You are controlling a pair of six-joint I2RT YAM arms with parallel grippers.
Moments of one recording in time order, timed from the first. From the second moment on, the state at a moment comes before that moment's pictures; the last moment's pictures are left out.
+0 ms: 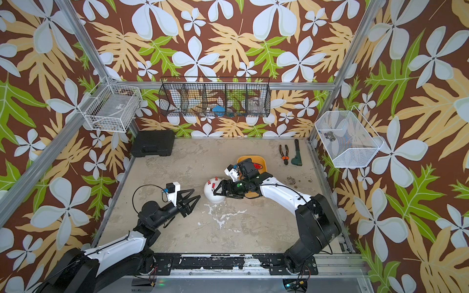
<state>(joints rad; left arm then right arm) -0.42 1.00 0.10 0.90 0.42 -0.33 0.56 1.60 1.07 -0.38 -0.74 0.59</state>
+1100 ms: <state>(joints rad) -0.42 0.99 0.10 0.89 0.42 -0.33 0.53 1.68 1.00 -0.08 -0.78 1.05</state>
